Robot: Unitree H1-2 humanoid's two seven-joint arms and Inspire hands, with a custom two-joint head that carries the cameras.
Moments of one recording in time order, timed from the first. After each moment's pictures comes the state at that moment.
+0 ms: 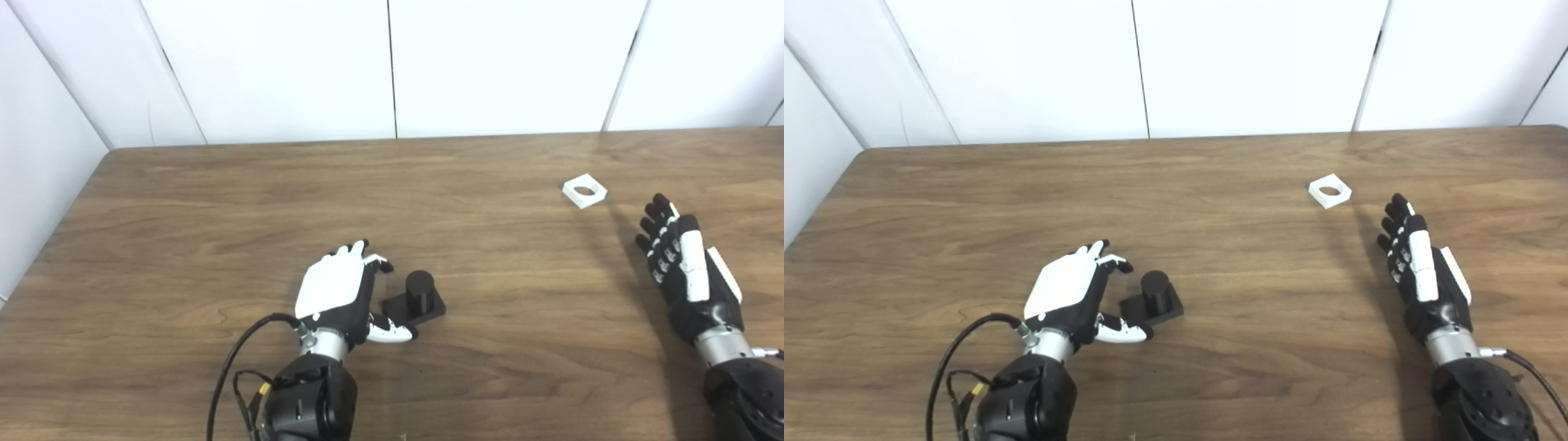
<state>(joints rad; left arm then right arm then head) 0.01 -0.17 -0.21 -0.45 1.50 0.34 -0.65 -0.05 -0.26 -0.19 -0.05 0.21 0.12 0.14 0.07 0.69</state>
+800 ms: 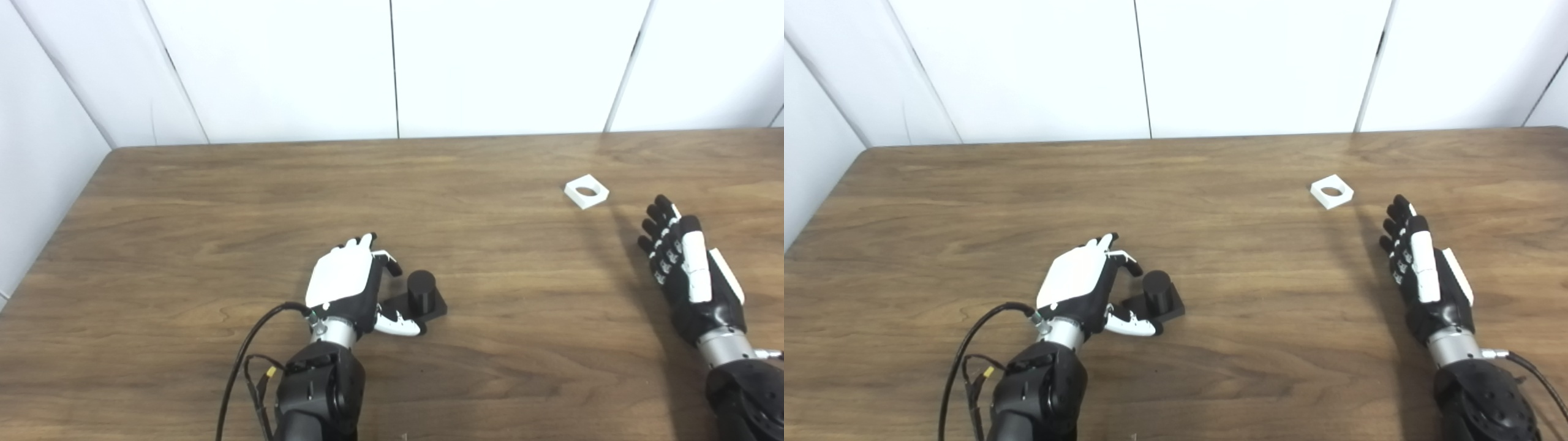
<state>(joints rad) -0.04 -0.14 -0.22 -0.38 1.45 0.35 -0.59 -0.04 -0.26 -0.19 -0.07 0.21 0.14 0.14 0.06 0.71</state>
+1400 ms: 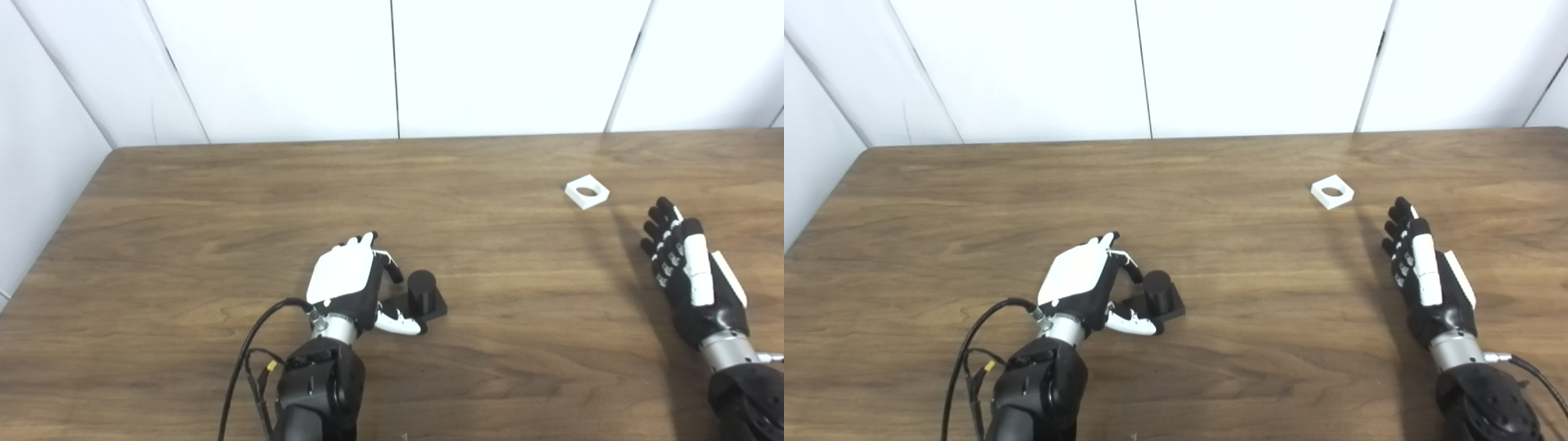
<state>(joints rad) -0.05 -0.12 -0.24 -0.37 1.45 0.38 -0.62 -0.03 -0.26 -0.19 -0.09 0.21 0.14 0.14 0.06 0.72</state>
